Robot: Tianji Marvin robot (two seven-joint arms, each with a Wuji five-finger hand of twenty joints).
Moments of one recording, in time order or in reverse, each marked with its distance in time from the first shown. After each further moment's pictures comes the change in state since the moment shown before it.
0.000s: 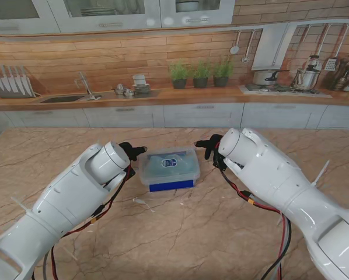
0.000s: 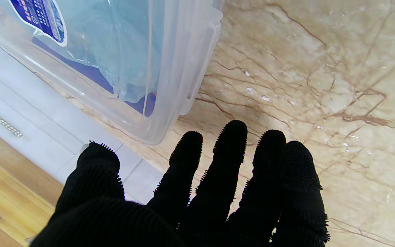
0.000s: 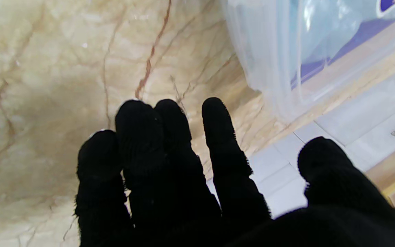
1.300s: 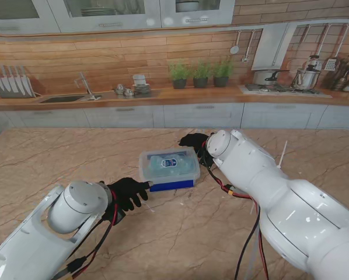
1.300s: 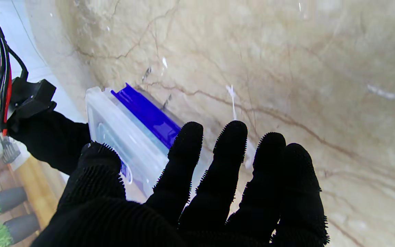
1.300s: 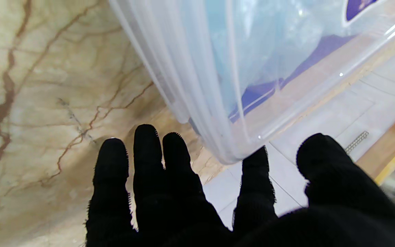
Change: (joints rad) left arm 0.477 0.158 -0.266 -0.524 -0.090 -0.106 -0.251; right arm 0.189 -0.298 -0.066 0.661 0.103 -0.483 -0.040; left_hand 0.010 0.000 0.000 0.000 0.086 -0.014 0.076 0.063 0.000 0.000 -0.026 0.001 -0.023 -0.002 -0.029 0.000 -0.039 -0.006 -0.014 -0.012; right_hand -0.001 -0.032 0.041 0.001 -0.491 -0.401 -0.031 -0.237 -0.457 -0.029 -0.425 -0.201 -0.460 -0.057 -0.689 -0.203 -0.341 -0.154 -0.567 -0.048
